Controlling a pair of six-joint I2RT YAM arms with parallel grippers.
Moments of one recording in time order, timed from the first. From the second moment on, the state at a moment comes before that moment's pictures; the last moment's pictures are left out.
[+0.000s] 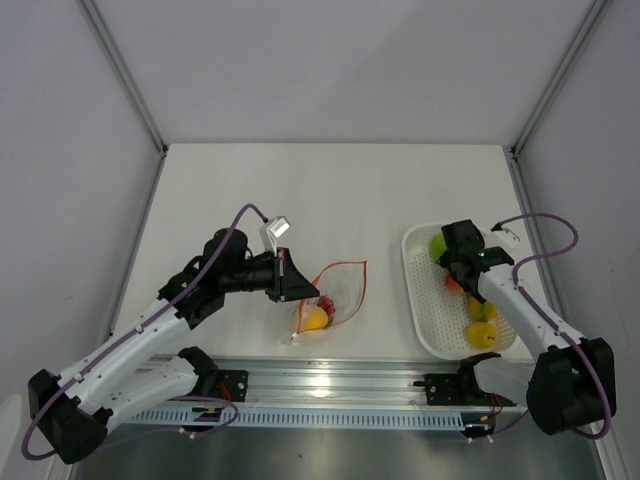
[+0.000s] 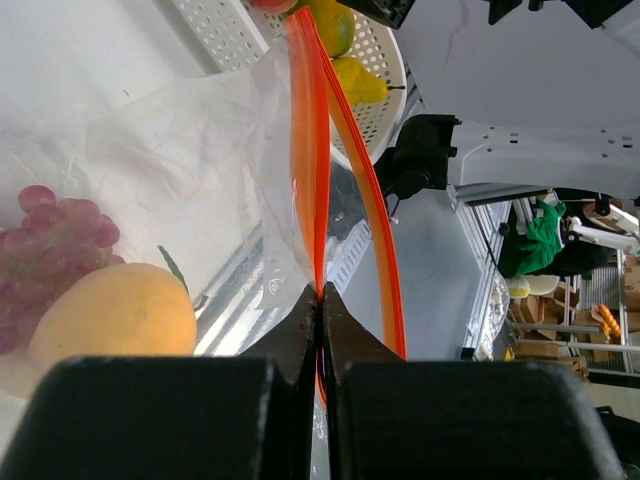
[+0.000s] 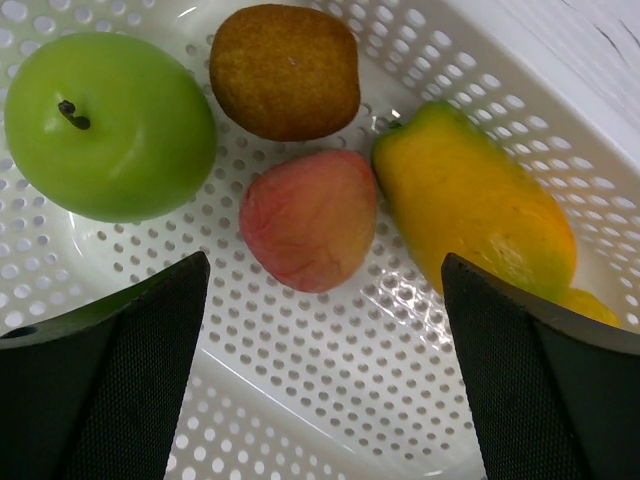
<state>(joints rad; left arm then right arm) -0.67 0.86 0.74 -0.30 0.58 -0.70 0.26 1.15 0.78 -0.78 0.59 0.99</state>
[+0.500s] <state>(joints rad) -0.67 0.89 0.74 -0.31 0.58 -0.70 0.23 1.29 0.73 -0.55 0.54 0.91</state>
